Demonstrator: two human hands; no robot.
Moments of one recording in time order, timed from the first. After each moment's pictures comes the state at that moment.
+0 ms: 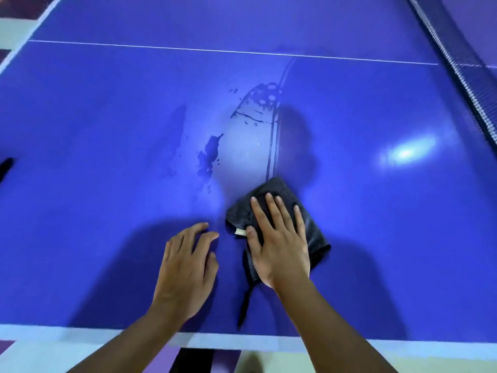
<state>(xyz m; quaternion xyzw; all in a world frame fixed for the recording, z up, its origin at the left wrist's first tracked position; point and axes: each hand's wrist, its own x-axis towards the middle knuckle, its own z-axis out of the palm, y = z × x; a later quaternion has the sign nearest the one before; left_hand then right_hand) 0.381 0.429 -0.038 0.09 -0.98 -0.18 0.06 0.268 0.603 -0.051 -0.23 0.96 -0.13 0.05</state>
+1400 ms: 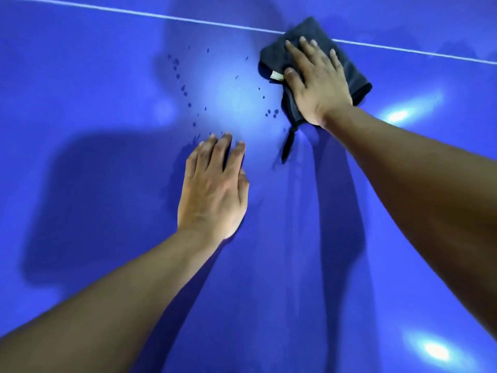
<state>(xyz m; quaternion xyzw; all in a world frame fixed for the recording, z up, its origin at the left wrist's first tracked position) 0.085 0.279 -0.059 0.08 -0.99 -0.13 0.06 -0.165 0.413 -0.044 -0.27 0.96 -0.08 0.04</state>
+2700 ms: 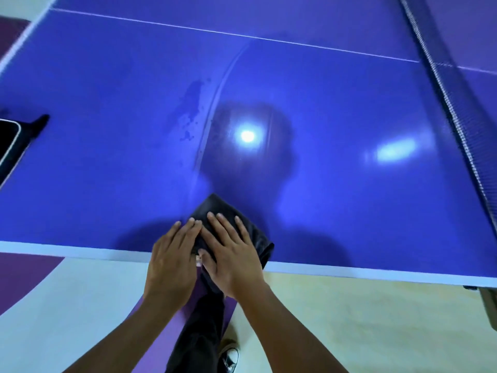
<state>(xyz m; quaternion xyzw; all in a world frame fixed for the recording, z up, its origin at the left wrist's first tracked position) 0.505 0.436 -0.024 0.15 -0.96 -0.22 0.00 0.424 0.575 -0.048 -0.40 0.90 -0.16 0.08</state>
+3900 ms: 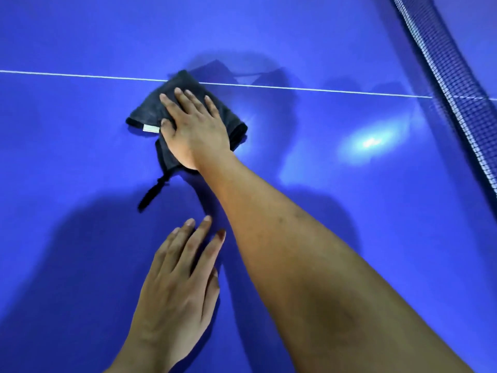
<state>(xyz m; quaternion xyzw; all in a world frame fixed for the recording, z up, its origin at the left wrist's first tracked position) 0.087 0.456 -0.055 -0.01 -0.99 -0.14 0.07 -0.175 0.438 -0.053 -0.31 0.94 -0.14 0.05</state>
